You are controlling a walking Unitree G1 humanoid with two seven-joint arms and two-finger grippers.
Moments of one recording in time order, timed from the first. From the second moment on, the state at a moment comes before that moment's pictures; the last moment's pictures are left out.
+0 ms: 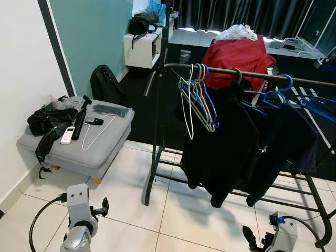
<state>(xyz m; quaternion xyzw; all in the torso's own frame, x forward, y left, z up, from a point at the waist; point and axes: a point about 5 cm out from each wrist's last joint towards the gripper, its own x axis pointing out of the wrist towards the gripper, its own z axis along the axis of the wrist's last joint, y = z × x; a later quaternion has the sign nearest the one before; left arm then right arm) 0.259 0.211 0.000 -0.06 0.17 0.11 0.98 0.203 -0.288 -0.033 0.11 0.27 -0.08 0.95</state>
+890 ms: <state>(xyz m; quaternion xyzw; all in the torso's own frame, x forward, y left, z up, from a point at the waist) 0.256 0.211 -0.003 -0.05 0.19 0.11 0.97 0.202 -0.296 -0.030 0.11 0.28 -0.08 0.95</state>
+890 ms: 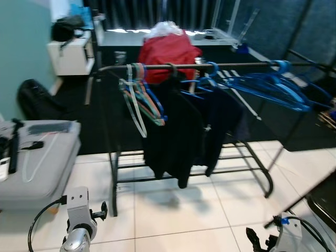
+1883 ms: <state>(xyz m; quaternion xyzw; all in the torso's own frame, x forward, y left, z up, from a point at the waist) 0.263 0.207 0.009 -0.04 0.14 0.10 0.98 0.199 -0.299 -0.027 0.10 0.26 -0.06 0.96</state>
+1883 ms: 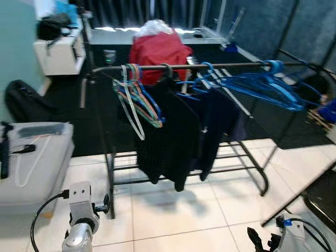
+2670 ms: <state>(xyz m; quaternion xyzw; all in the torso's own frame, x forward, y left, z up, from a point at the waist) 0.258 0.203 -0.001 -0.02 0.18 0.07 0.98 0.201 -0.294 -0.028 0.11 0.25 -0.06 0.96</state>
